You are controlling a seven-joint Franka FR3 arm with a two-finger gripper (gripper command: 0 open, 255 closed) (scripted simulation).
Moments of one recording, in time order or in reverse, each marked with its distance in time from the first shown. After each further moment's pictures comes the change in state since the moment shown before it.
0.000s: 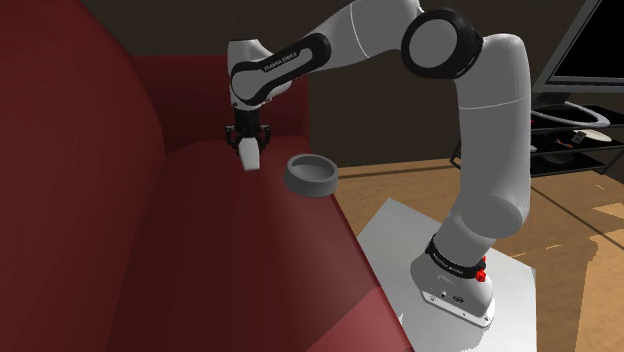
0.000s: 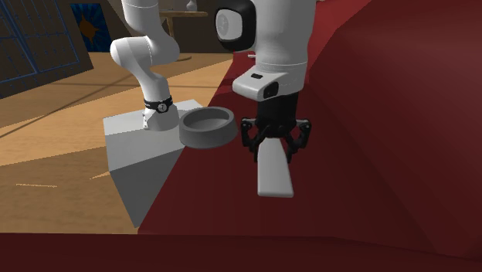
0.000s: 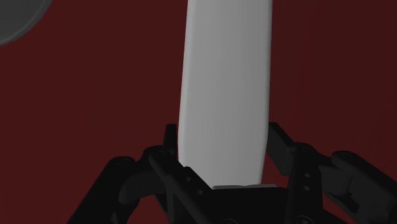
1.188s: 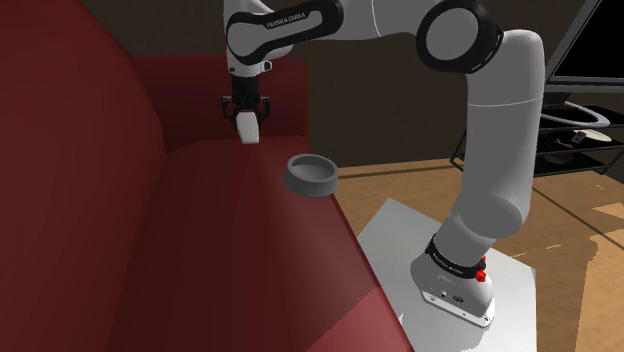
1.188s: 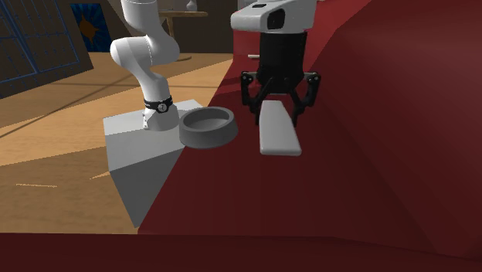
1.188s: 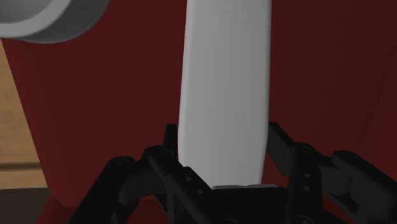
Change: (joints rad) arm -0.003 -0.082 0.010 0.122 0.020 -0.202 -0.010
